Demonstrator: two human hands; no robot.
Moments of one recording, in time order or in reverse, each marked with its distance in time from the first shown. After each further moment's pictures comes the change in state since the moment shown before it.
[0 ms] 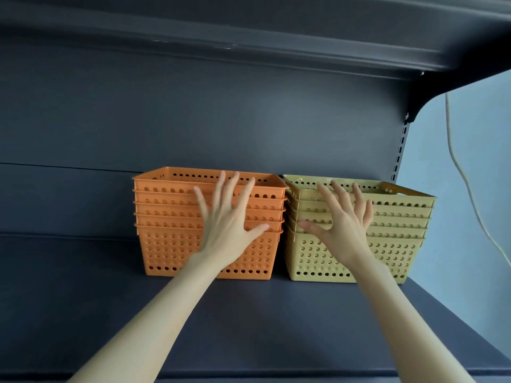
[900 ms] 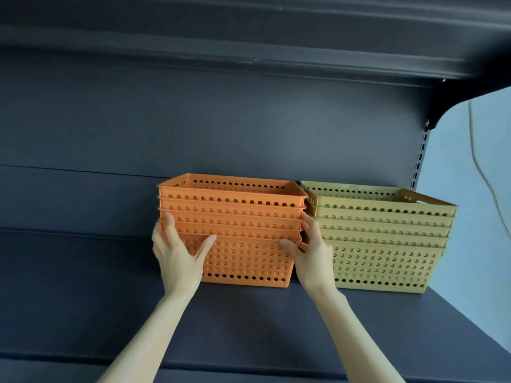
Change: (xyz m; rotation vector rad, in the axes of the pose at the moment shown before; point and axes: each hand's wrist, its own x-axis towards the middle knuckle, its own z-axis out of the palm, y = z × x) left_hand -0.072 -0.064 -0.026 -0.368 0.165 -0.689; right_hand -0.039 -0.071 0.041 0.691 -0.122 0.272
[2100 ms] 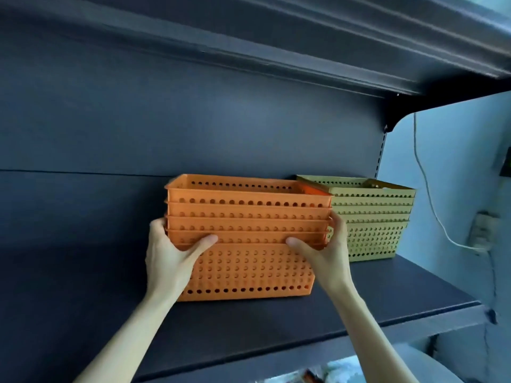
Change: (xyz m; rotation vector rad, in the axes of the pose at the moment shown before) left_hand 0.054 -0.046 -0.090 -0.418 -0.311 0.039; right_hand -0.065 -0.079 0.043 -0.026 0.277 0.058
